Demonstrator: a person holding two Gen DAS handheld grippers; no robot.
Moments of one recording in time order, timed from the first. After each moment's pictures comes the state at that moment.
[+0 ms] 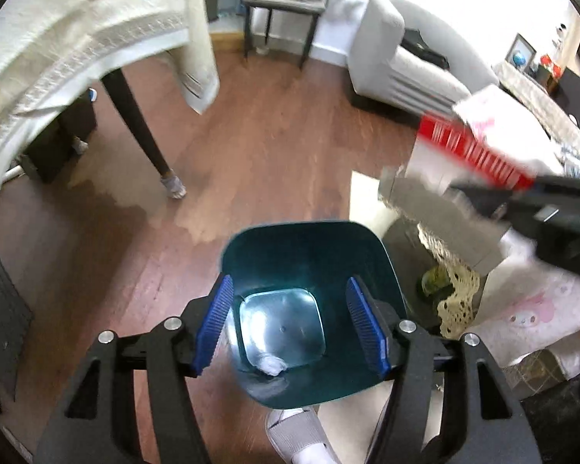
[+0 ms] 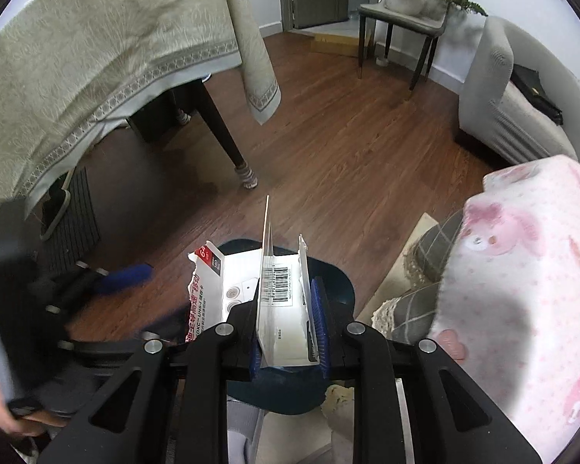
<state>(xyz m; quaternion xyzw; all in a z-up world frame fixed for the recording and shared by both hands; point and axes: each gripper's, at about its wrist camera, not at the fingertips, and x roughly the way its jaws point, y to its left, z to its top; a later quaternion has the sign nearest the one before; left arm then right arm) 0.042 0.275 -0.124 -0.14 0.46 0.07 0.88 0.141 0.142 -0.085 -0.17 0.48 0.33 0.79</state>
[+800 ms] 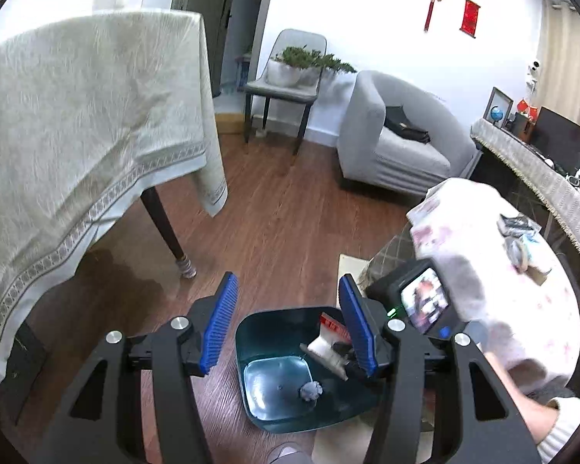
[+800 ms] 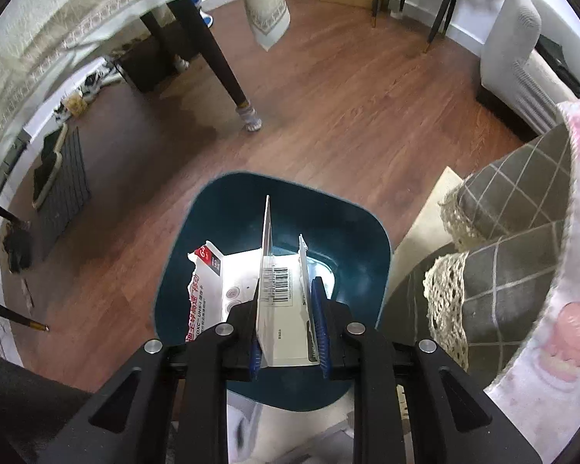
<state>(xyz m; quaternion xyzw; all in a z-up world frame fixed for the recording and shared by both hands) 0.004 0.269 0.000 -0.12 0.33 0.08 0.93 0.139 0.162 -0.168 -0.21 0.55 0.32 0.74</state>
